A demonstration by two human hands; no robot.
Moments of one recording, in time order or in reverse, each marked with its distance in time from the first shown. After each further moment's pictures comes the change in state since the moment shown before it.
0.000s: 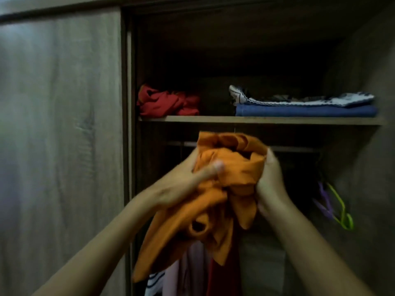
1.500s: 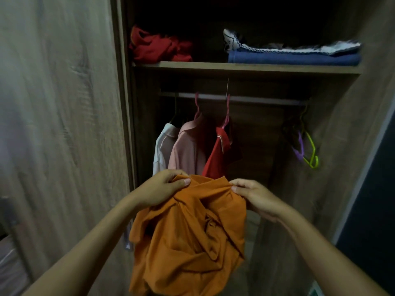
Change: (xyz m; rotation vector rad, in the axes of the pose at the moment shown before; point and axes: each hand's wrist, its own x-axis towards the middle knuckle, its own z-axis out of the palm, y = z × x) left_hand -0.109 -0.082 0.048 0.191 -0.067 -0.243; right_hand -0.098 0.077 -0.105 -0.336 -0.686 0.492
